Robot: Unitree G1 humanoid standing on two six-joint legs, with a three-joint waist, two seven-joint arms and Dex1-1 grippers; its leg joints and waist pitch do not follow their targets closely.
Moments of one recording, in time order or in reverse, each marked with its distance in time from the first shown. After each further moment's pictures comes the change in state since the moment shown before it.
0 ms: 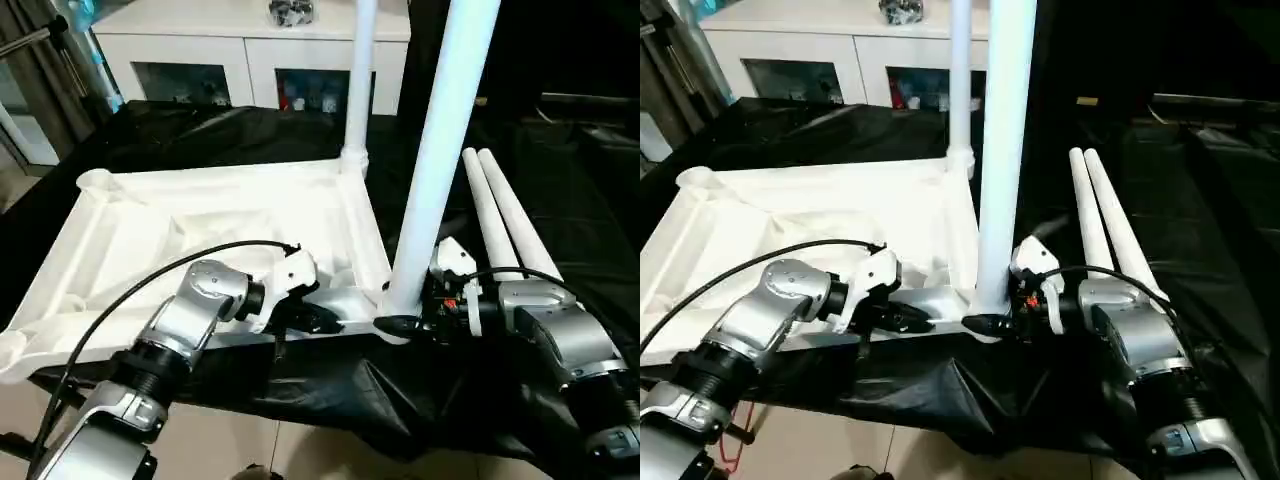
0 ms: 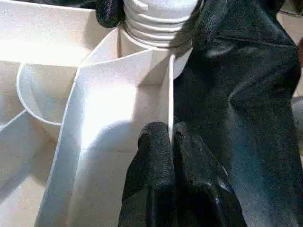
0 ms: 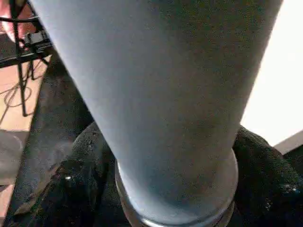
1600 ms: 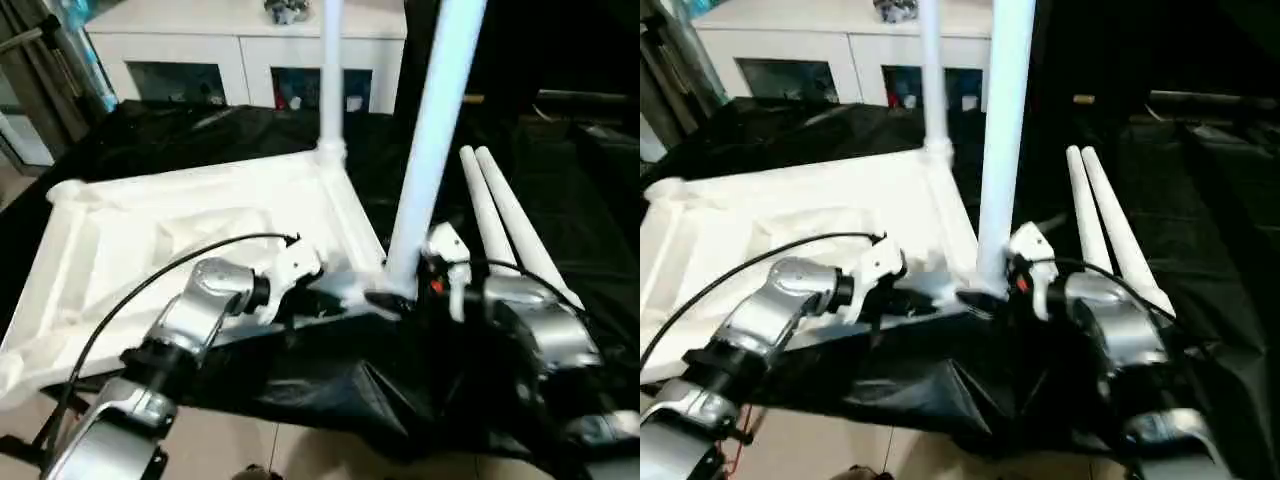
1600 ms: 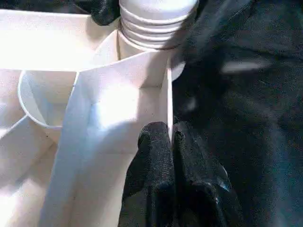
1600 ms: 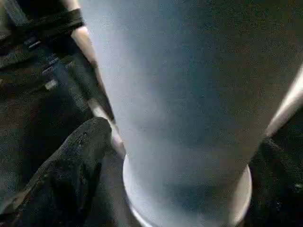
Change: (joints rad) left arm -0.007 -0.032 0.017 0.026 0.017 -0.012 0.087; right arm -0.026 0.051 -0.032 0.097 -0.014 -0.082 -0.078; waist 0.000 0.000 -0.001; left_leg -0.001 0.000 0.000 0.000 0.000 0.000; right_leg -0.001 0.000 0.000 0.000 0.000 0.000
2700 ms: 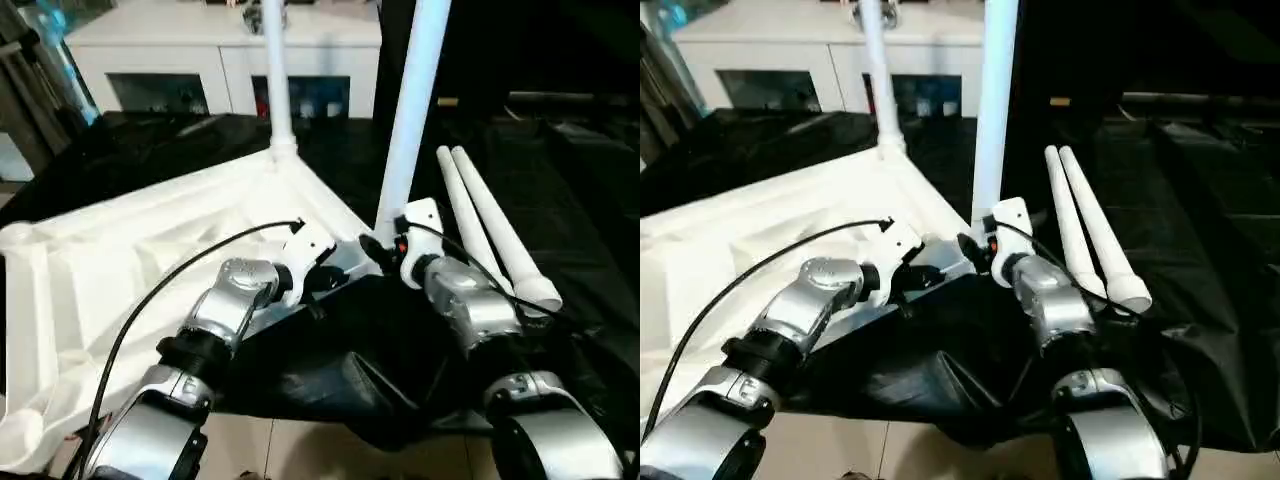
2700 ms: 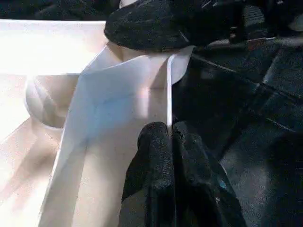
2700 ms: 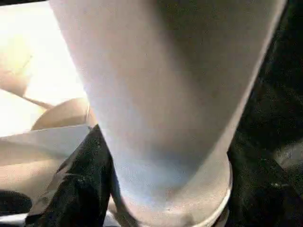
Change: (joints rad) left arm -0.088 -0.170 0.093 0.176 0.049 0.064 0.402; right arm -0.215 0.324 -0.154 0.371 -0.104 -0.080 -0.768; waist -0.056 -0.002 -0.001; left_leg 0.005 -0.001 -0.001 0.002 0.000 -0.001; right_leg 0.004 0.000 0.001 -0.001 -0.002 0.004
